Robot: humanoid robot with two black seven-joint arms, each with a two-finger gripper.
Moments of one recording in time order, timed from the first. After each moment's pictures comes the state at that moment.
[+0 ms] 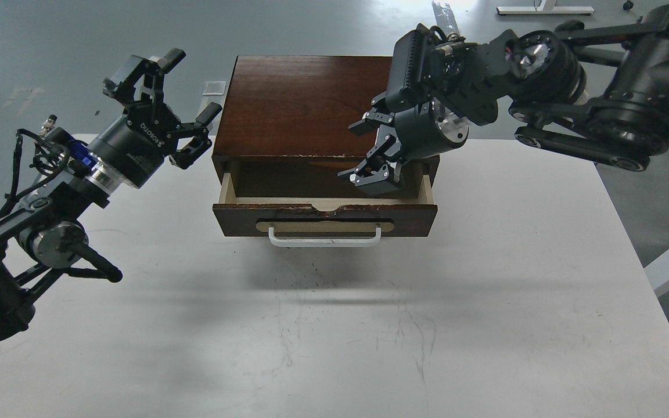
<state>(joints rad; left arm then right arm) -0.62 0.60 -0.70 -1.20 0.30 -0.35 -0.49 1.75 -0.38 -0.42 1.16 -1.58 0.14 0.49</state>
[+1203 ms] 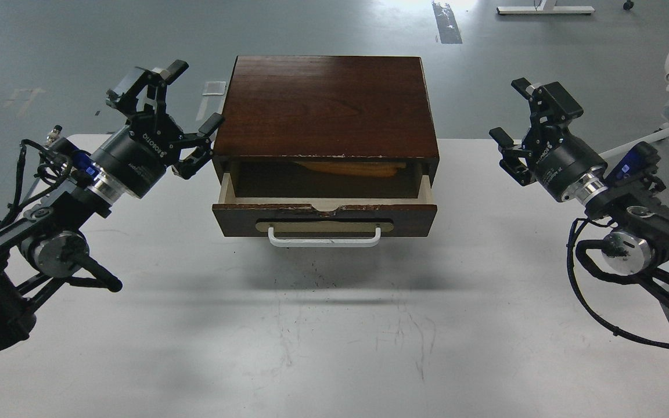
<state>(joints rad) -0.59 0.60 -0.71 -1.21 0.30 -0.37 -0.49 0.72 -0.61 0.42 1.08 -0.27 0.13 0.49</state>
